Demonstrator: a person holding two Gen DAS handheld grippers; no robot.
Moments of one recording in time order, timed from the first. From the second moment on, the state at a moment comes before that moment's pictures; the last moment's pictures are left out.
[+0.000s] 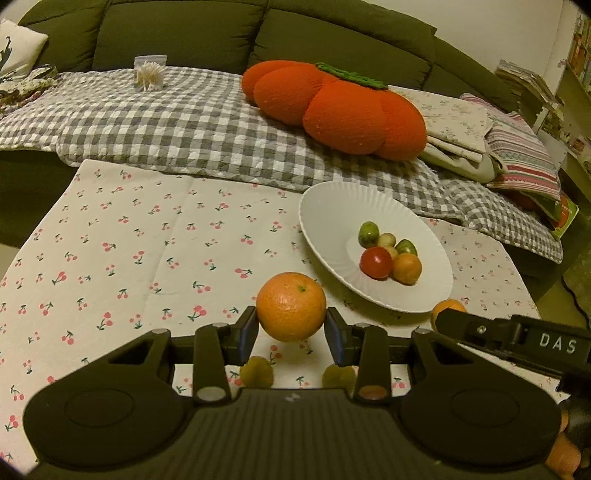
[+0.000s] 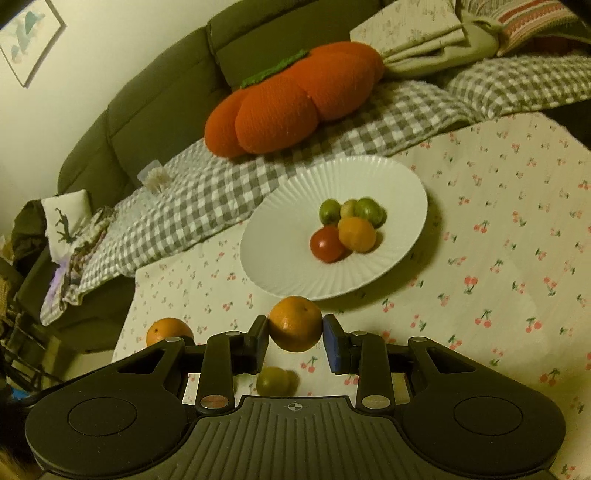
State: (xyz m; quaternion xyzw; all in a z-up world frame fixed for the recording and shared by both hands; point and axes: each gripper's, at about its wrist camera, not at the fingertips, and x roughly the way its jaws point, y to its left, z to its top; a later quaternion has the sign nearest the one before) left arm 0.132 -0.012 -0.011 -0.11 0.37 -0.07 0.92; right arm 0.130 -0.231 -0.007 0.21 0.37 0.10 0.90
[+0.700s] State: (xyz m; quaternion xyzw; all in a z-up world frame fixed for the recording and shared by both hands) left arm 0.166 -0.040 -0.004 -0.08 0.34 -0.10 0.93; right arm 0.153 -0.275 0.003 0.23 0.33 0.05 0.91
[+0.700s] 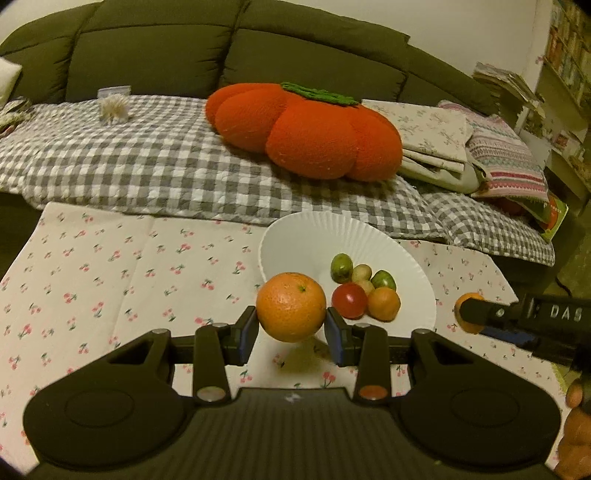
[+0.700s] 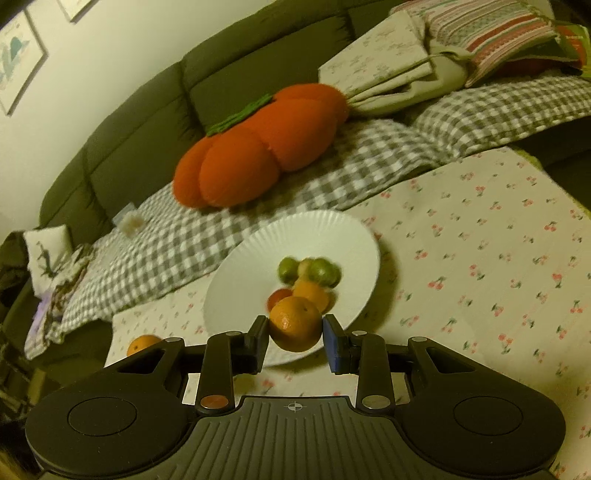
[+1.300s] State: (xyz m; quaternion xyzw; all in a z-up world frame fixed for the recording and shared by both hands) left arm 0.217 -0.074 -0.035 -0.03 0.34 -0.14 0.93; right arm 0.208 -0.286 -0.029 0.21 0.36 0.03 0.91
